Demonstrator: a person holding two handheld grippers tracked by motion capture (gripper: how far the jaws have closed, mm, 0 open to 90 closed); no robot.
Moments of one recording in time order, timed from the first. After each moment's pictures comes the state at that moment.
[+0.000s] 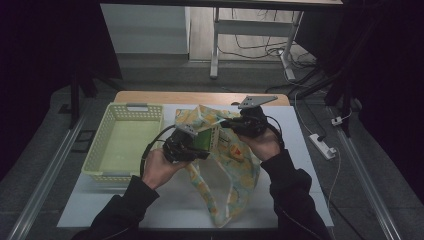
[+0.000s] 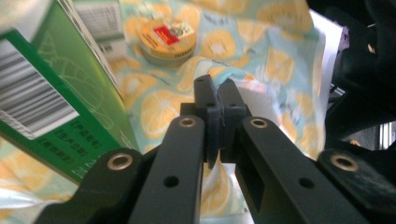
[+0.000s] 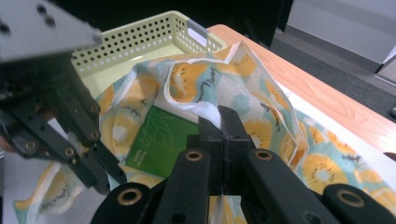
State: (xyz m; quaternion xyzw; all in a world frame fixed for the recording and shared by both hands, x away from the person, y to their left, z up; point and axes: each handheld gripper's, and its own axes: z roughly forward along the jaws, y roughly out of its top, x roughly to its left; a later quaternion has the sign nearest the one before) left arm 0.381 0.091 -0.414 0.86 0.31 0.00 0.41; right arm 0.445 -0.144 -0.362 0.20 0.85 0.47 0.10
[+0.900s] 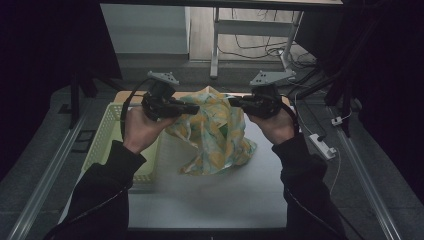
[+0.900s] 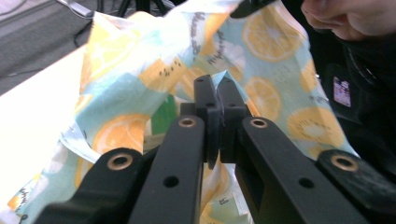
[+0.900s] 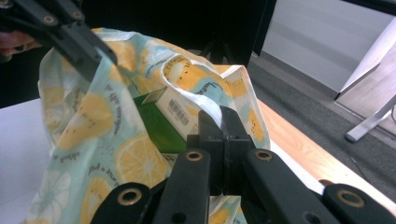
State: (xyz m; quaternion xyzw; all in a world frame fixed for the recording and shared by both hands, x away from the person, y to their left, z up) left arm 0.404 0.131 -0.291 0.83 0.31 0.07 0.46; right arm 0.445 -0.155 -0.288 0.19 0.84 0.49 0.16
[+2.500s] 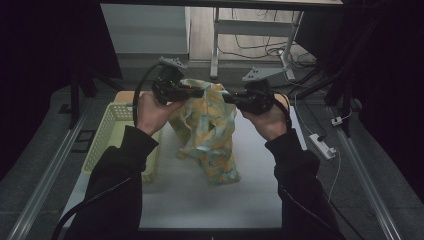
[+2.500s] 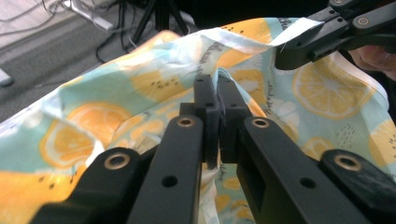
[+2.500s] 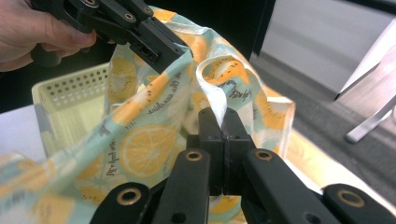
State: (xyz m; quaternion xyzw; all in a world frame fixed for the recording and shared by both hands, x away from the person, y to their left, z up) left arm 0.452 0.122 -0.303 0.82 0.33 0.09 0.45; right arm 0.455 -0.139 -0.295 0.19 0.84 0.48 0.16
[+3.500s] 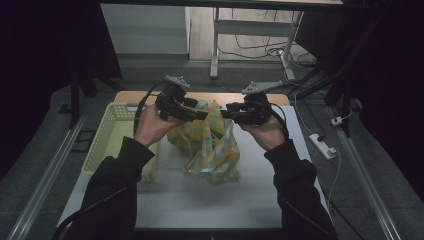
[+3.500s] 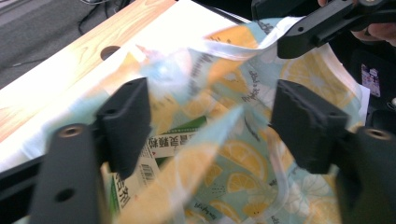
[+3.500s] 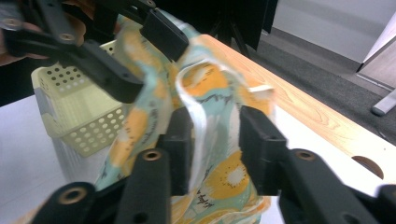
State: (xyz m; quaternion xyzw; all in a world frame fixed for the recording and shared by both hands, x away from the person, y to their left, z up) left arm 0.447 0.123 -0.339 0.84 0.32 0.07 0.44; right arm 0.461 -0.147 -0.334 0.23 0.84 0.47 0.11
